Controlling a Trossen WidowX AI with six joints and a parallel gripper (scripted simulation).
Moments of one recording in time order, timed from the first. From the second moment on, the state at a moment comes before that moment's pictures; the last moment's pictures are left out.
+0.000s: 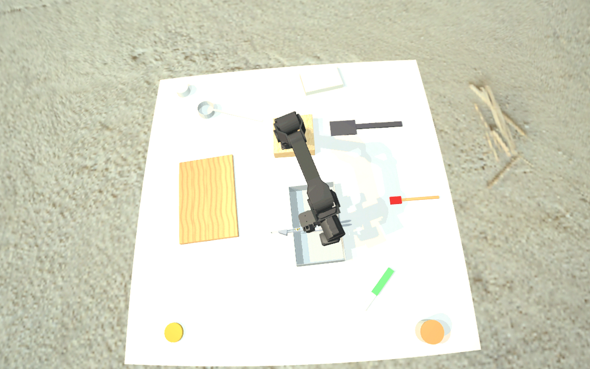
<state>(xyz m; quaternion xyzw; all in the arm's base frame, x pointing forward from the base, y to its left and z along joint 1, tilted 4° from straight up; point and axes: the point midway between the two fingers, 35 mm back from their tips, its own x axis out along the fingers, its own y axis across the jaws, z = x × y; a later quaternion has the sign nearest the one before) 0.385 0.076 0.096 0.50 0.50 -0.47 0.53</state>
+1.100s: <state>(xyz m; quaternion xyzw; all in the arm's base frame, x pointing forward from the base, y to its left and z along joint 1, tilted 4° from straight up) 0.387 0.061 0.067 0.50 0.47 -0.51 0.52</state>
